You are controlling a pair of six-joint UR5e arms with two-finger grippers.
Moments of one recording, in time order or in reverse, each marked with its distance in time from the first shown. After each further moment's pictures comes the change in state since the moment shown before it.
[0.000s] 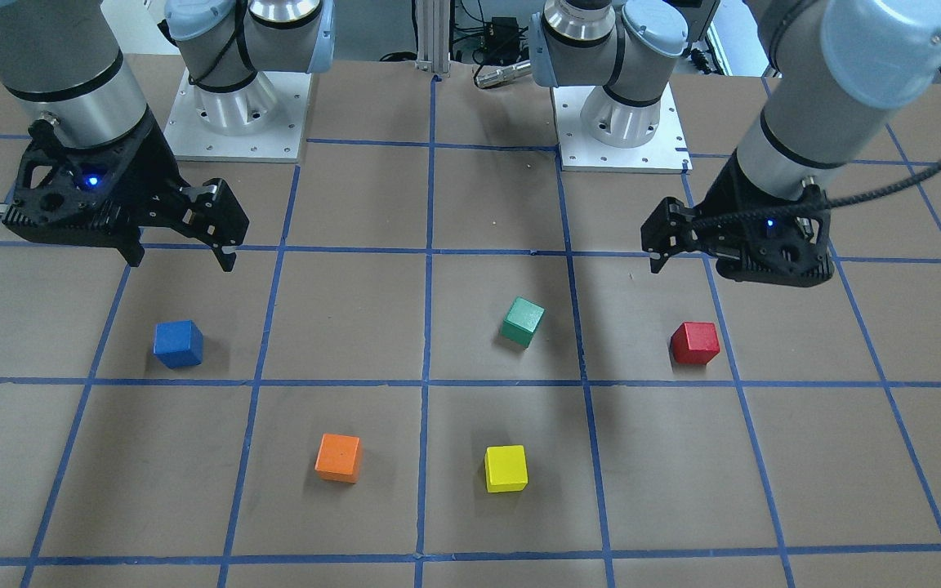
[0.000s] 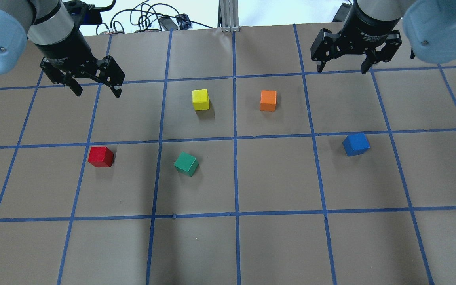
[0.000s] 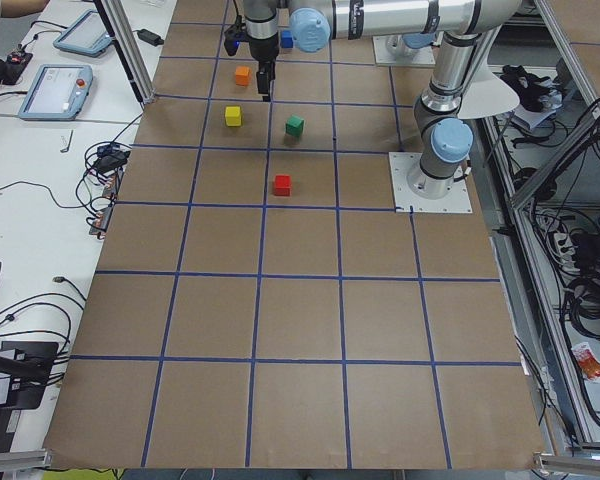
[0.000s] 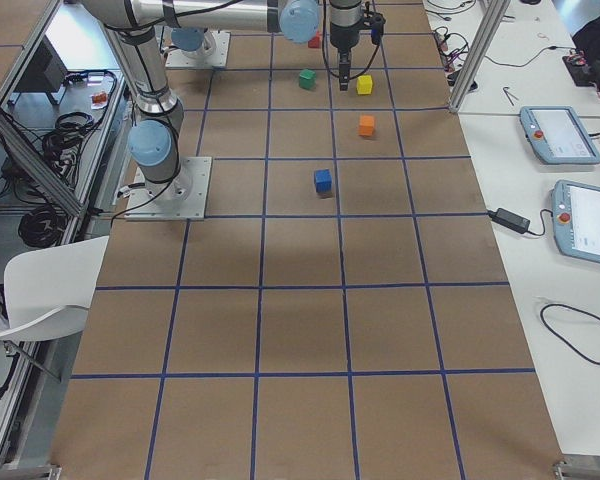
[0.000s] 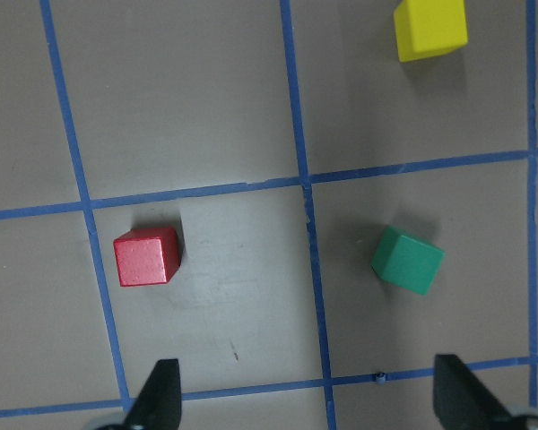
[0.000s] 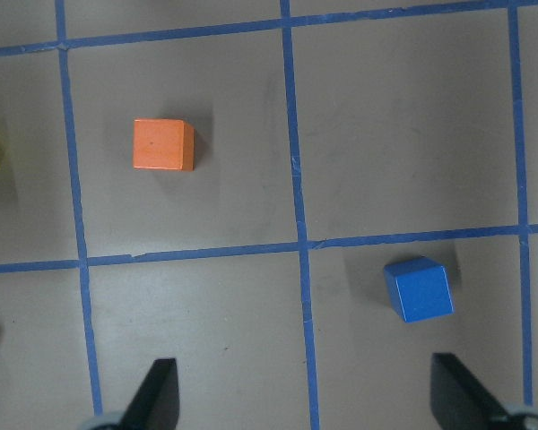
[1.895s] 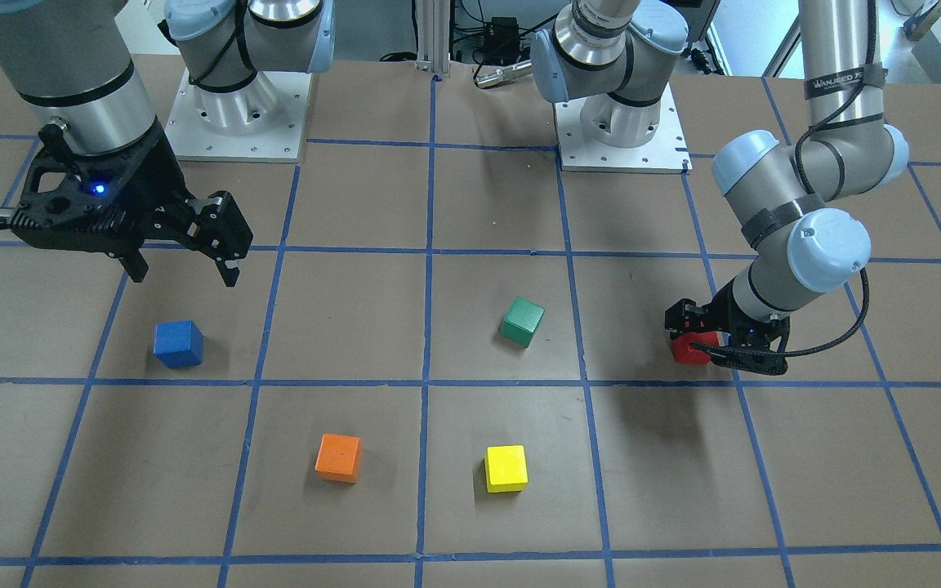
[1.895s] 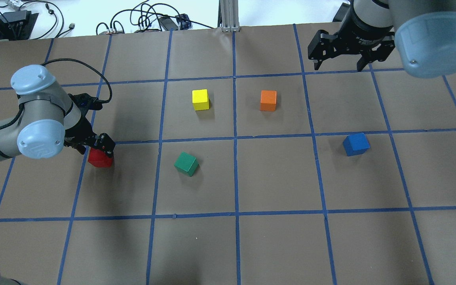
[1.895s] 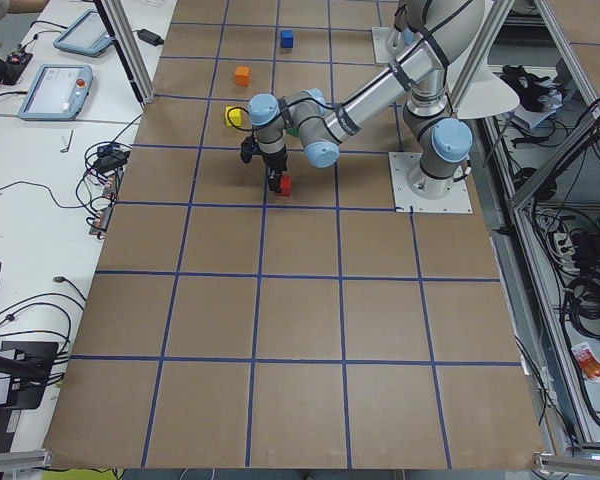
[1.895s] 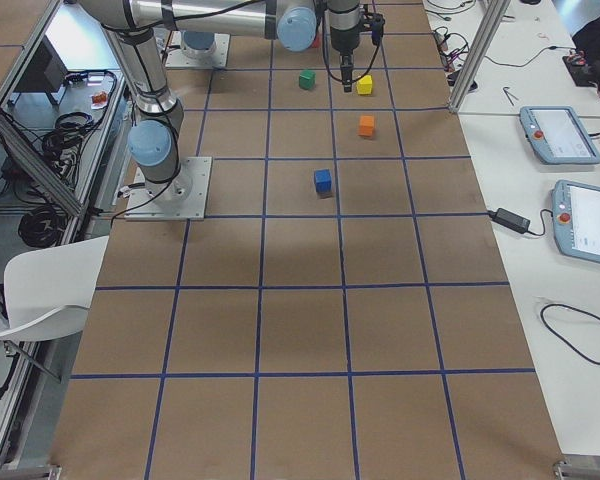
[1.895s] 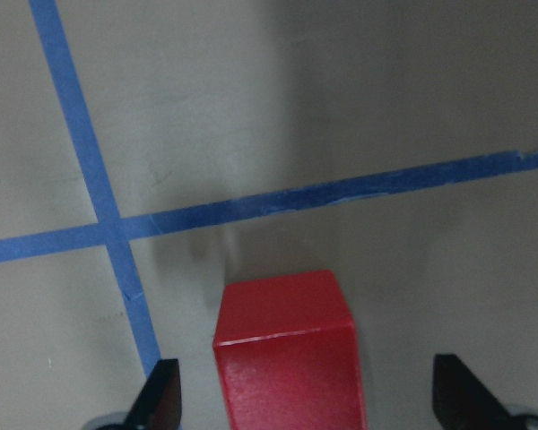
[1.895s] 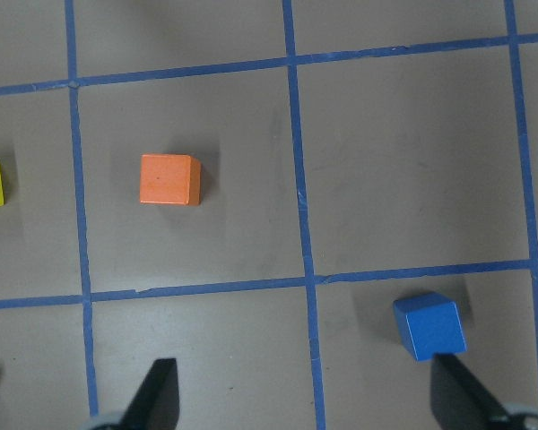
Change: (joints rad) left arm 0.217 -0.161 -0.470 0.573 0.042 0.299; right arm 0.004 -0.007 0.057 -0.122 0.004 0.006
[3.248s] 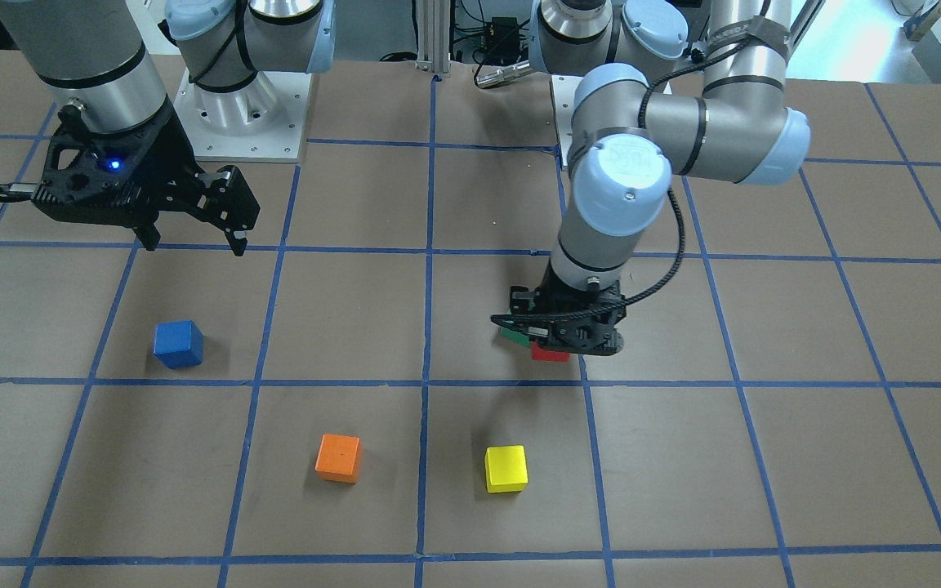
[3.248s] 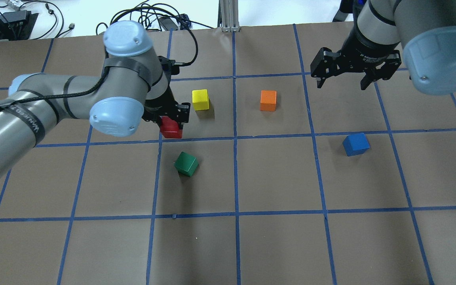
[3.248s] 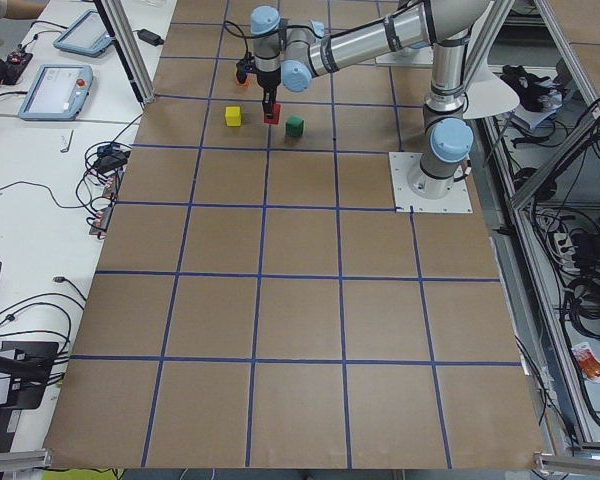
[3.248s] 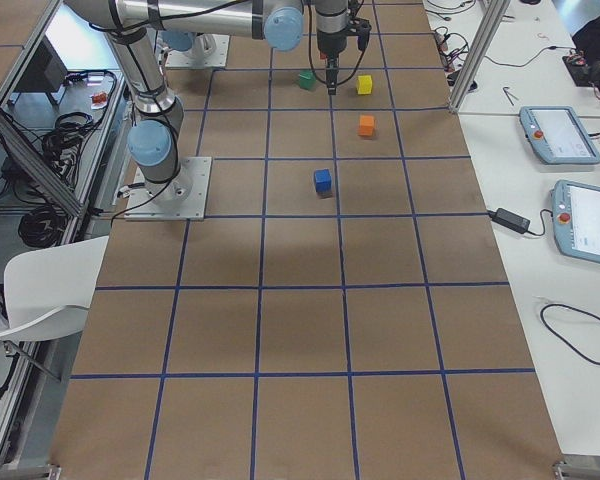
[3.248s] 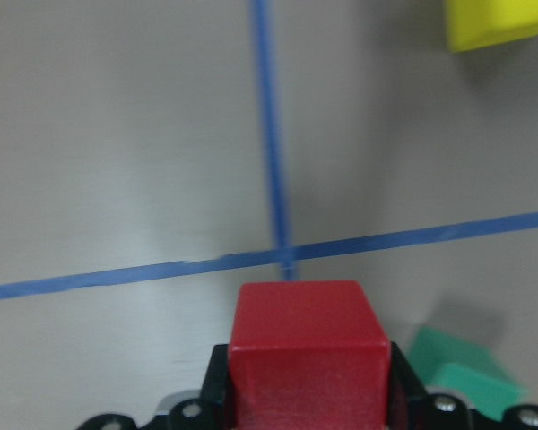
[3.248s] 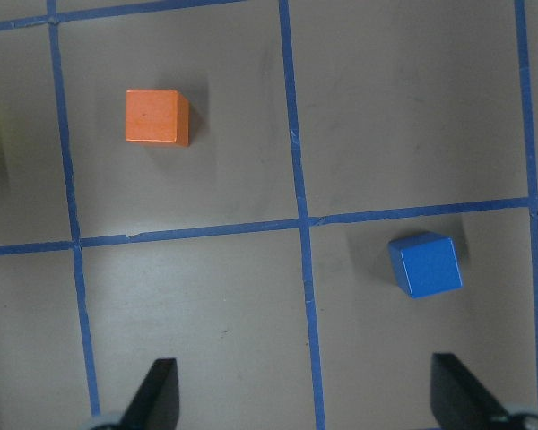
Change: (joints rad) left arm -0.512 0.019 0.239 -0.143 -0.078 -0.643; right arm -0.005 -0.070 0.057 0.075 0.000 0.012
